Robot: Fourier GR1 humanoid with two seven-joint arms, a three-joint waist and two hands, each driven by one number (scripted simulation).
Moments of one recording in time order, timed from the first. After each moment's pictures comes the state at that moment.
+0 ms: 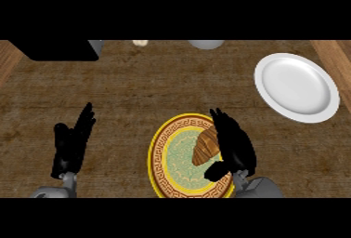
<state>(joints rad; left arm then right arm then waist) -0.04 0.20 -0.11 -1.48 0.02 0.23 0.23 -0.17 -0.06 0.45 -1.54 0.91 0.08 0.63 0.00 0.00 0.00</state>
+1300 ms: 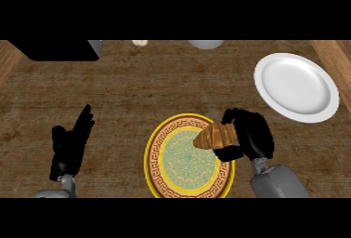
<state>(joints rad) -0.01 0.15 -0.04 -1.49 -0.04 0.16 0.23 -0.22 -0.15 0.34 -1.45 1.07 -0.06 0.35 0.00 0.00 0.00</state>
